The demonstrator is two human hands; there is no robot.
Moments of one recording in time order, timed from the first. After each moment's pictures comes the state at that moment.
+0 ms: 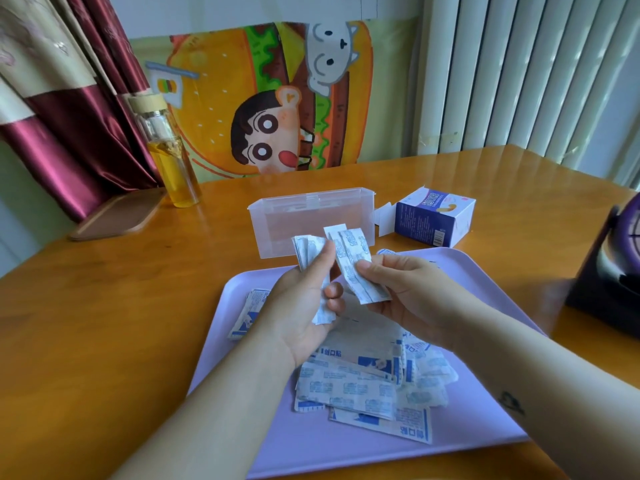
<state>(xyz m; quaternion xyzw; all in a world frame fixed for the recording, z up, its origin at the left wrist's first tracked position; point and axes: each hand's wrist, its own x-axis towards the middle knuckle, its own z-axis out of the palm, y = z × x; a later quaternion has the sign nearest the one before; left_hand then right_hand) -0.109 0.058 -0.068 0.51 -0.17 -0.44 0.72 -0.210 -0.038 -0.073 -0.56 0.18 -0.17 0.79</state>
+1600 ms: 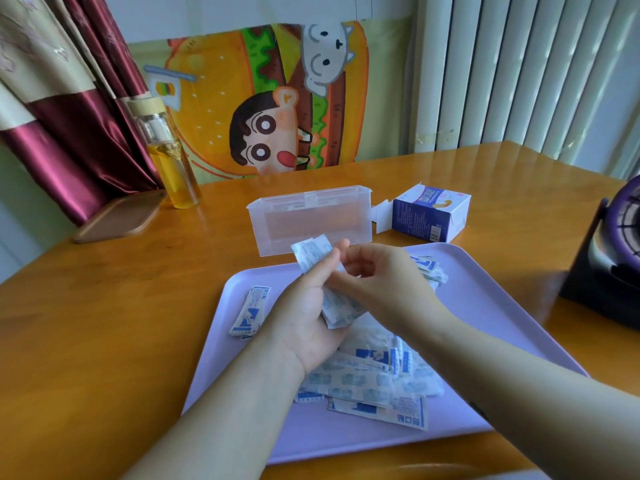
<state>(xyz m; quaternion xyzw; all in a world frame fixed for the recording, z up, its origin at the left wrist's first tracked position) -0.132 0.067 -0.061 0.42 -0.11 -0.52 0.74 -0.201 -0.008 -0.069 -0.77 0.23 -0.30 0.52</state>
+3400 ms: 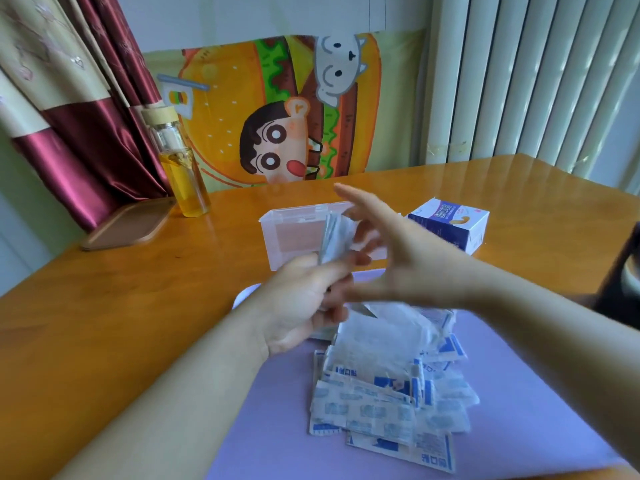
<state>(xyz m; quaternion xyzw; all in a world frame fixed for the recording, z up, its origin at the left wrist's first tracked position) -0.093 0.070 -0.035 0.61 -0.33 -0.42 0.59 -0.196 -0.042 -0.018 -0.92 0.05 -0.21 0.34</state>
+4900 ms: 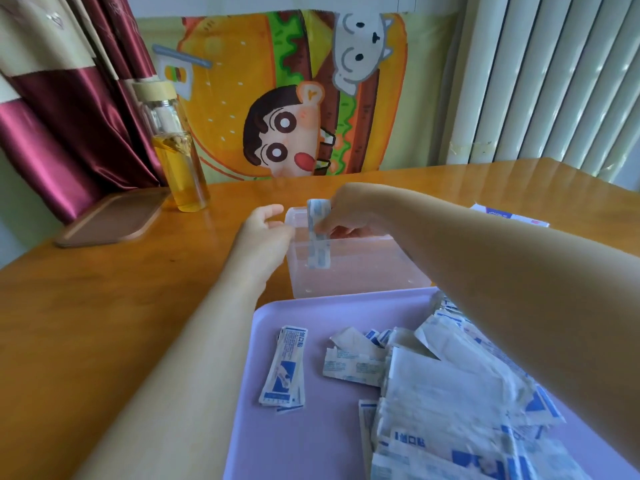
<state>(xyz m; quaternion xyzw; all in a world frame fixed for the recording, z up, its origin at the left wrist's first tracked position) 0.054 0.023 -0.057 0.76 -0.25 -0.15 0.58 -0.006 -0.103 -0.019 -0.85 0.35 -0.04 0.40</state>
